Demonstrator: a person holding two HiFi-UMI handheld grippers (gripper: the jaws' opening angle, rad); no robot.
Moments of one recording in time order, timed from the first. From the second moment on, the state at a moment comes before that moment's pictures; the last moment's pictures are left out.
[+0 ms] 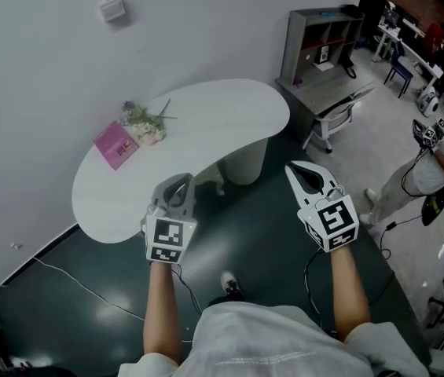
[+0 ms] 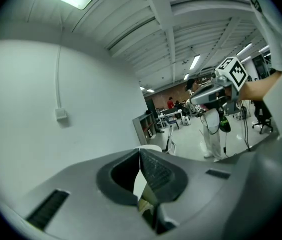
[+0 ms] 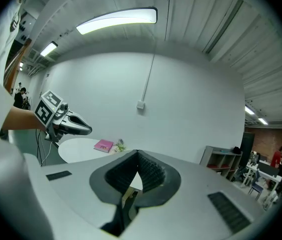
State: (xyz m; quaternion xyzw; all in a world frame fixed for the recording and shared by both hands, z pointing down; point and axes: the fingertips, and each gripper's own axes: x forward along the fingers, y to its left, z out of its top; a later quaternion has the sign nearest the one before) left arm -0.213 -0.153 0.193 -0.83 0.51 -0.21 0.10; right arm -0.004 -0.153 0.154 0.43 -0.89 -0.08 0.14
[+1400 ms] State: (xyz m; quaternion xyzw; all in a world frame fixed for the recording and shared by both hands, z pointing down) left arm -0.151 -0.274 0.343 -0.84 0.47 -0.26 -0.05; right arm 0.030 -0.299 0.293 0.41 -0.89 0.01 0.18
